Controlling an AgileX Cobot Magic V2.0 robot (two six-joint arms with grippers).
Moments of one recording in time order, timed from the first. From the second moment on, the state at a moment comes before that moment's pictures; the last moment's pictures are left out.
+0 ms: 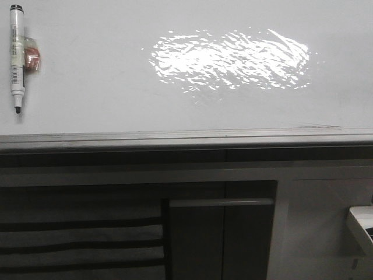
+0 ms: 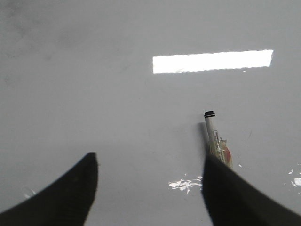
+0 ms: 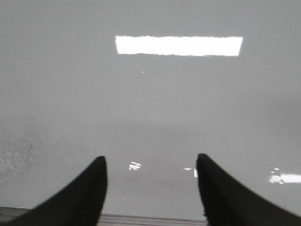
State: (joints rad) left arm -0.07 0.26 -0.48 0.03 0.33 -0.02; right arm 0.07 0.32 -0.48 -0.22 0.30 0.16
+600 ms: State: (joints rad) left arm -0.07 0.28 -0.48 -0.03 0.33 -0.03; right arm 0.07 0.32 -0.48 -0.22 0.29 0.16
